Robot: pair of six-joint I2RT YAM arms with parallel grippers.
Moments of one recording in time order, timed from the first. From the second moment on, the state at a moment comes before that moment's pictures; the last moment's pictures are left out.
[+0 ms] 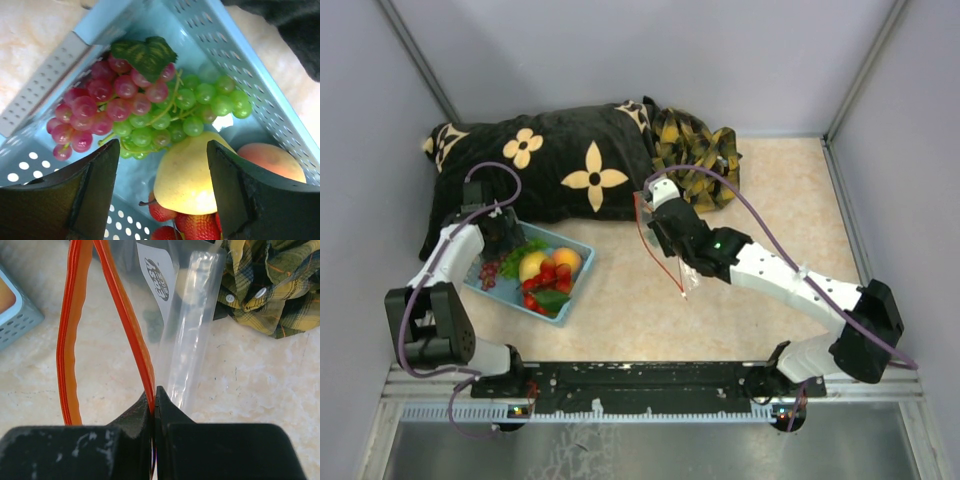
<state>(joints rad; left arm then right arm) 0.09 1.42 0.99 -0.62 -0.10 -0.32 0.90 1.35 1.12 -0.42 0.41 0.13</state>
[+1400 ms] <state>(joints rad) 0.12 1.82 1.23 -0.67 -0.25 -0.26 0.90 1.35 1.06 -0.35 0.36 0.10</state>
